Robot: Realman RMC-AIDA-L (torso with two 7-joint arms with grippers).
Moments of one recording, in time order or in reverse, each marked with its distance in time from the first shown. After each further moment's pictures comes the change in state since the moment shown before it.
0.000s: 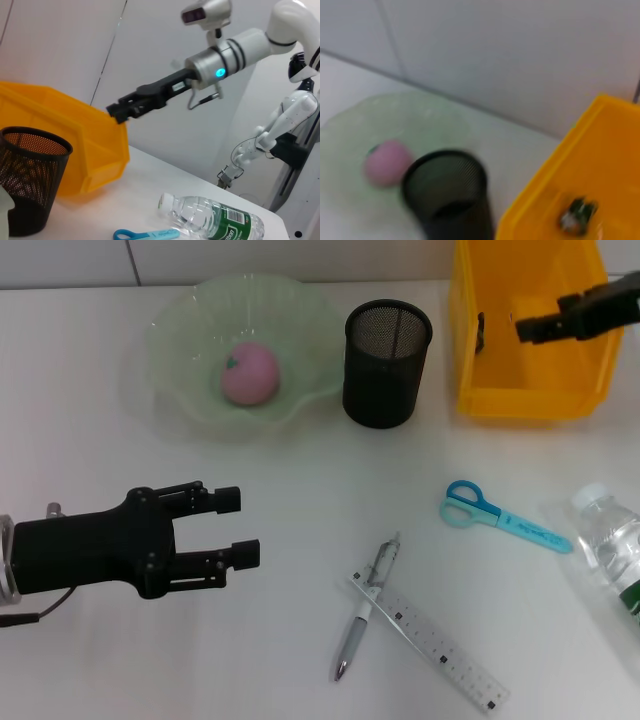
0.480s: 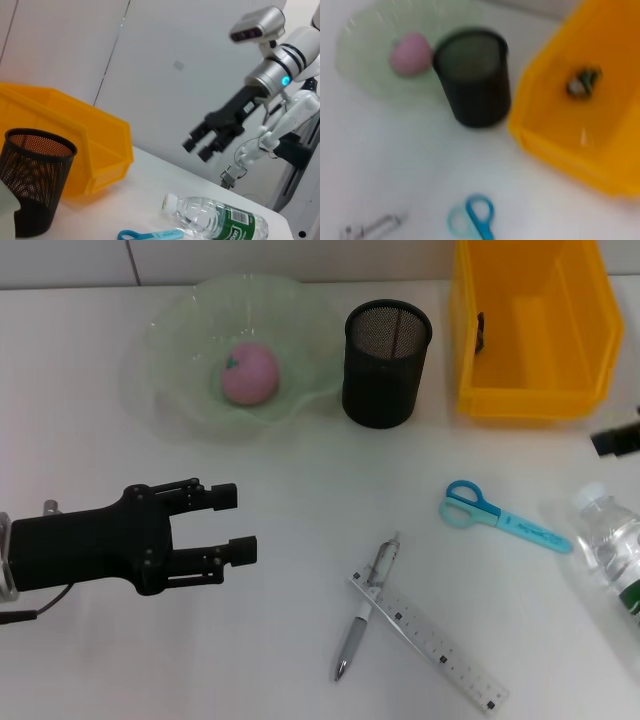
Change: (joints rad) left arm -0.002 0.004 -0.003 0.000 -0.002 -0.005 0.000; right arm -0.141 0.016 -0.016 -0.363 -0.103 -0.415 0.178
